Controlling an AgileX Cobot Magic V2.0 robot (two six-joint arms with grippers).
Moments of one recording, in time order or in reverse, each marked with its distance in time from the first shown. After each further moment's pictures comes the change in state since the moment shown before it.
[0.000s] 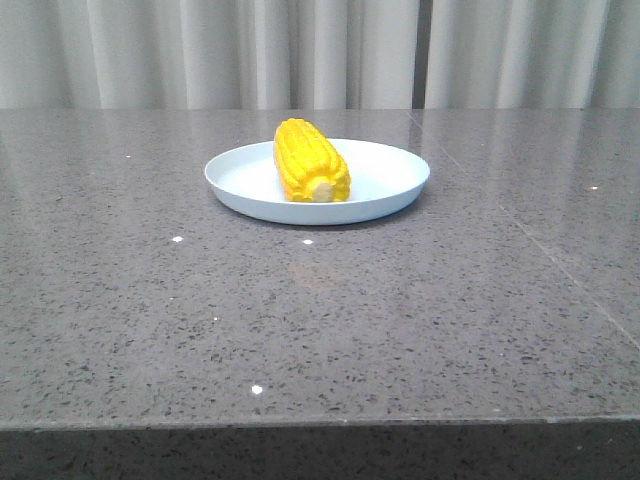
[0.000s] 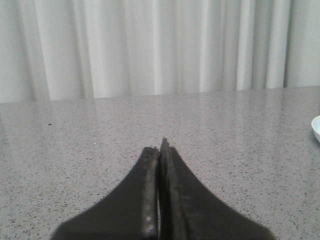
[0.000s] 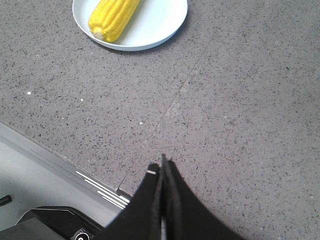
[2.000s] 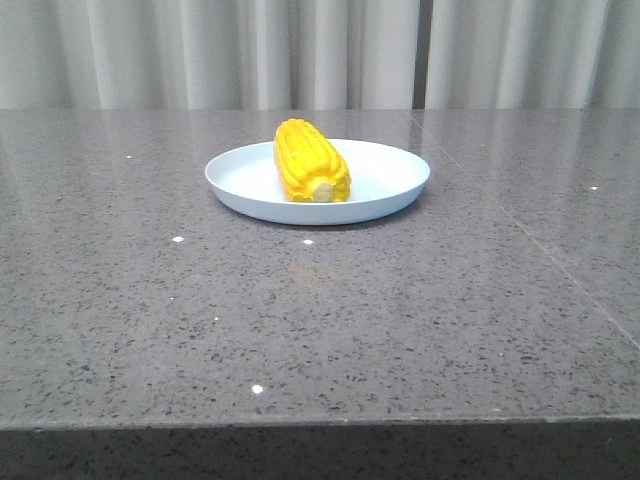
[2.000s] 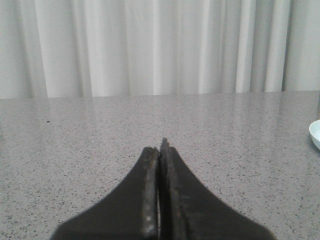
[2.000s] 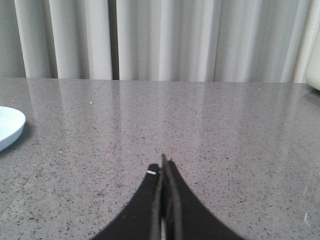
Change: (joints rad) left arm 0.000 0.000 0.000 0.049 0.000 -0.082; right arm -0.557 -0.554 0.891 0.008 -1.032 0.000
